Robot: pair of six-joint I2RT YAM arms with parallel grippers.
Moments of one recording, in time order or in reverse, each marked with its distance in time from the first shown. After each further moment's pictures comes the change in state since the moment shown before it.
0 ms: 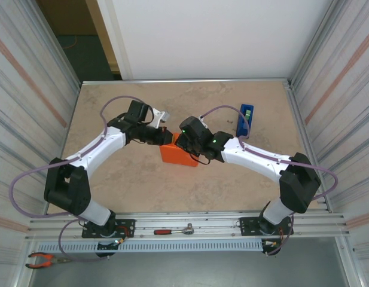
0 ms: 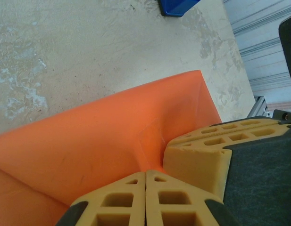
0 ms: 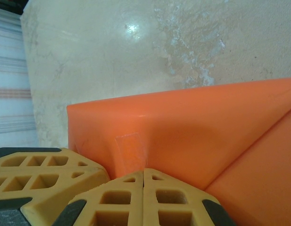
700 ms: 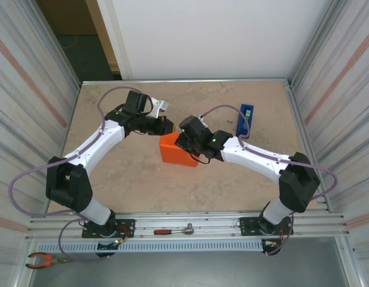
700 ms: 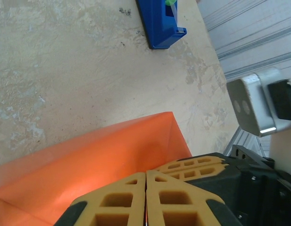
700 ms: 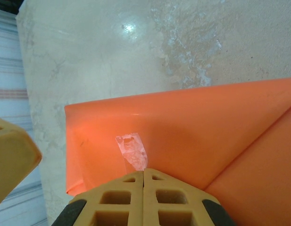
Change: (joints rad) left arm 0.016 0.031 0.136 -0.020 0.015 -0.048; right arm -0.003 0.008 0.016 -0.024 0.000 0.000
